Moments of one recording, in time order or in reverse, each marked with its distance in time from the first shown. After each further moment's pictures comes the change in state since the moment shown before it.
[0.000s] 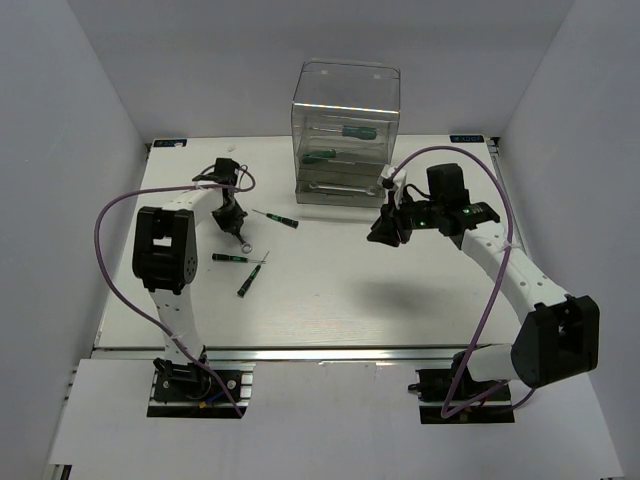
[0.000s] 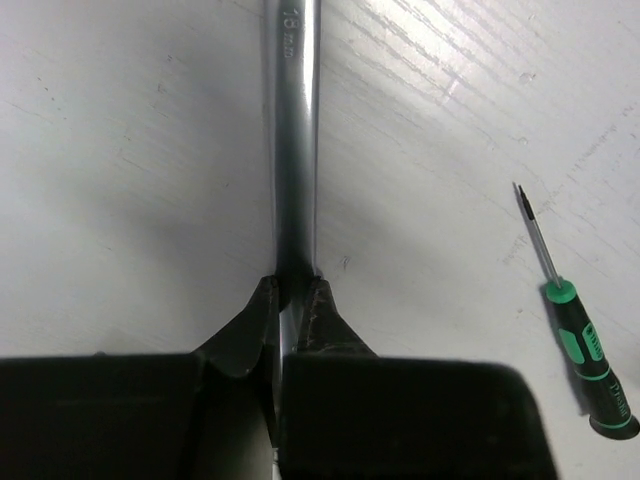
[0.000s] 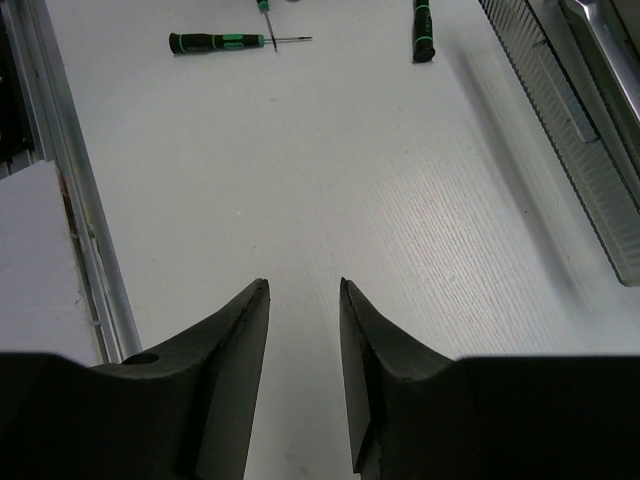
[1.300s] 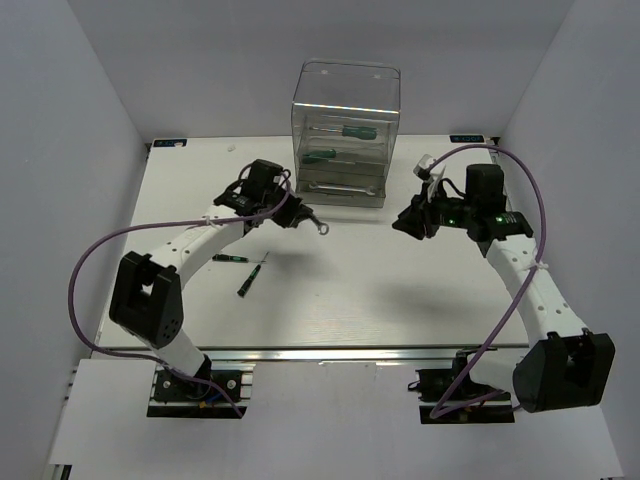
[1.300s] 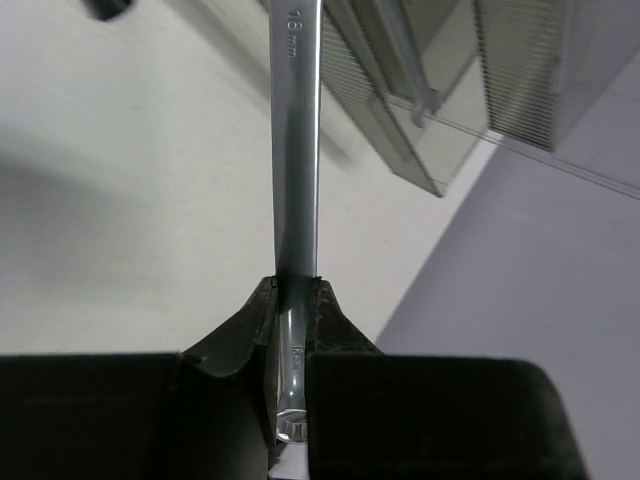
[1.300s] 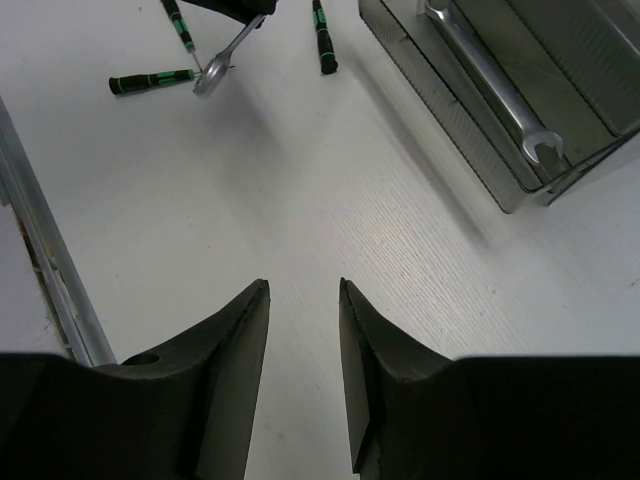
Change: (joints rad) left arm -0.339 -0.419 -0.200 0.240 0.285 -0.610; right arm -0.166 -0.134 -0.031 -0.001 -0.011 0.032
